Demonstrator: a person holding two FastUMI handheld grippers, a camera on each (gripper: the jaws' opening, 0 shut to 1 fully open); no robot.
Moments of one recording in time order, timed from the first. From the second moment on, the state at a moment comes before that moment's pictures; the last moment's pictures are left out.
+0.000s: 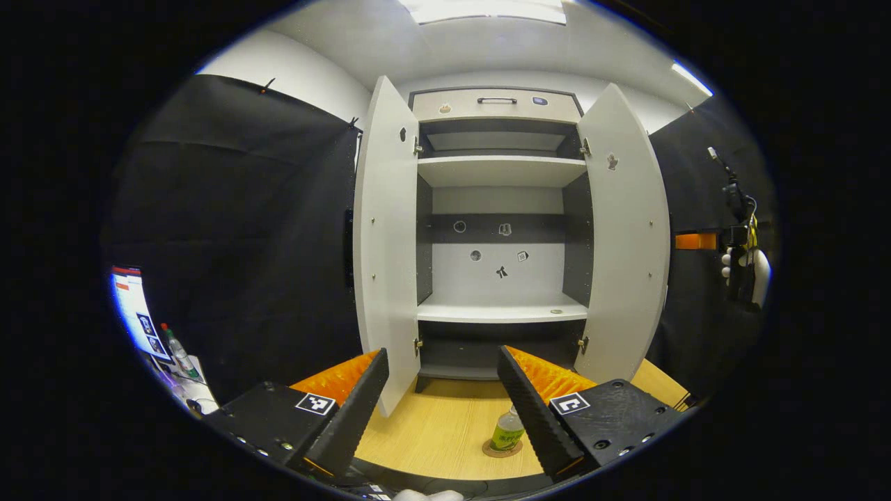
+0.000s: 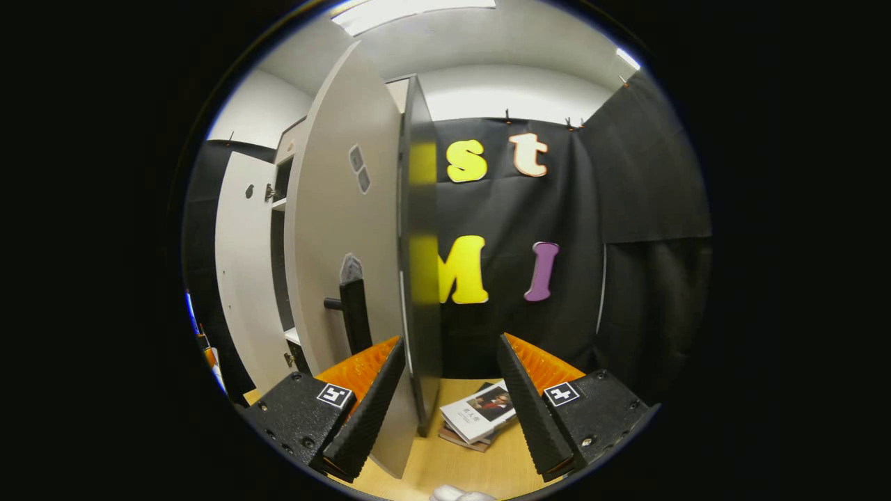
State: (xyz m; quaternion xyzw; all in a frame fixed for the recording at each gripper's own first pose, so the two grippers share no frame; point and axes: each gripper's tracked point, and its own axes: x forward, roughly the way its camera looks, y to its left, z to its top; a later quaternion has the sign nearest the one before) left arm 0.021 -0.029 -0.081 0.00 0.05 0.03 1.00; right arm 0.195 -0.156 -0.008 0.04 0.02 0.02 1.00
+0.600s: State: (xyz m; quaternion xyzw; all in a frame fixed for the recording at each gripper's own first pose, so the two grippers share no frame) left arm 0.008 -0.044 -0.068 0.01 0.06 0.08 0.99; right arm 0.205 -0.086 -0.011 0.05 0.02 0.10 0.99
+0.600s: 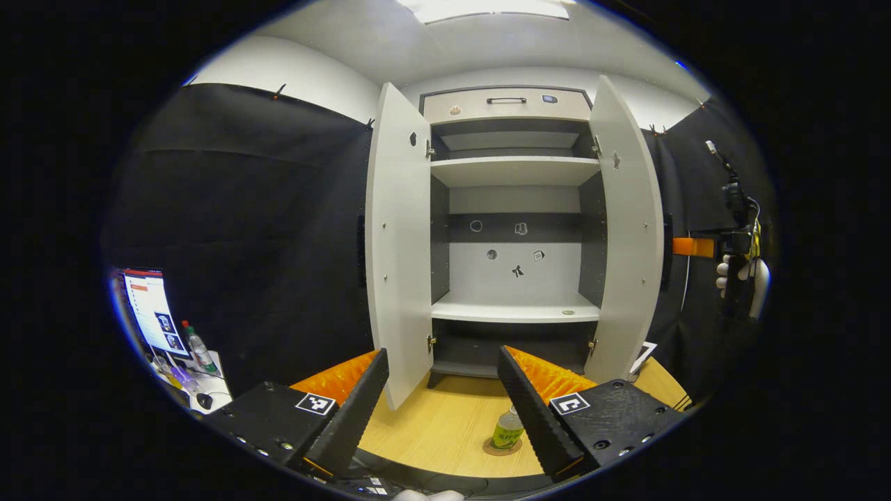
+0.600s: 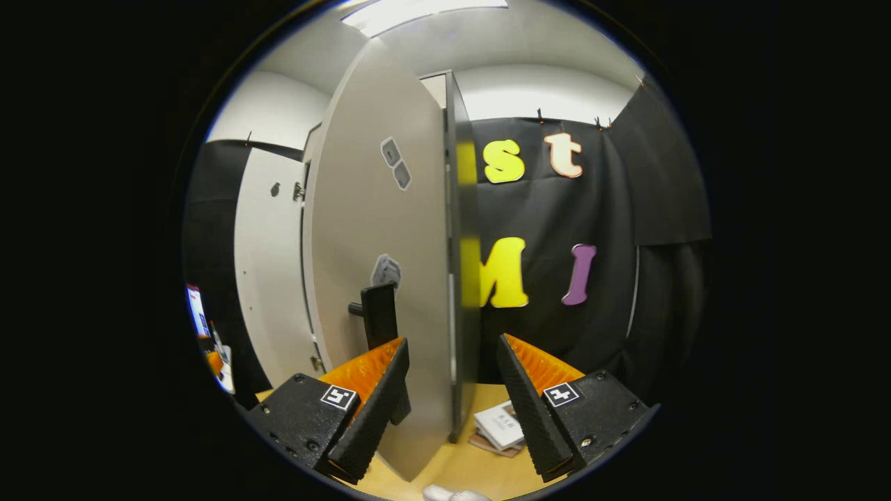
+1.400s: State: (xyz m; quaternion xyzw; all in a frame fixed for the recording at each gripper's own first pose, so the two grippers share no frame) left arm 0.002 -0.044 -0.058 0.03 0.06 0.12 0.99; right arm 0.231 0.018 -0.040 0.04 0.07 0.24 0.97
